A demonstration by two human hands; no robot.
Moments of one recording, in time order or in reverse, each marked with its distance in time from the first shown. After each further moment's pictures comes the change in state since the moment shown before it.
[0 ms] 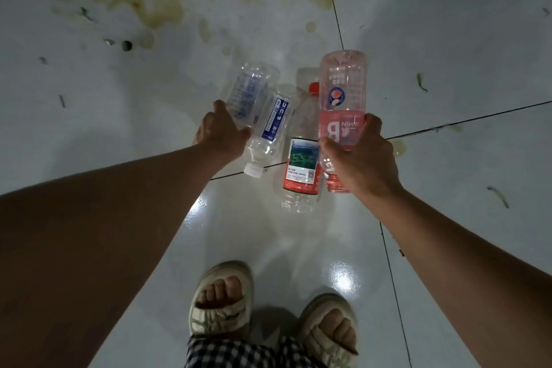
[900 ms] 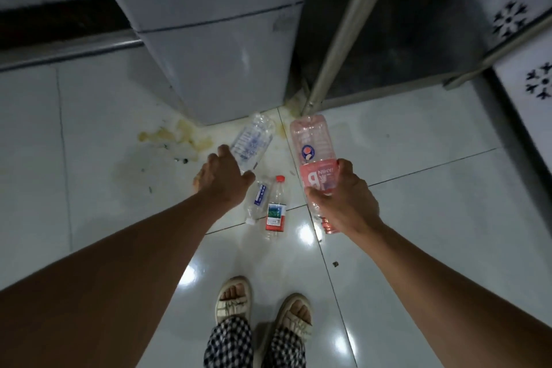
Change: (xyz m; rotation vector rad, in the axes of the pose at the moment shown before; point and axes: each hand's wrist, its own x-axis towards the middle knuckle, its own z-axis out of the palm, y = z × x) left_hand -0.248 0.138 -0.277 0.133 0.151 0.156; right_hand -0.176 -0.121 -0.289 -0.126 0.027 -0.166
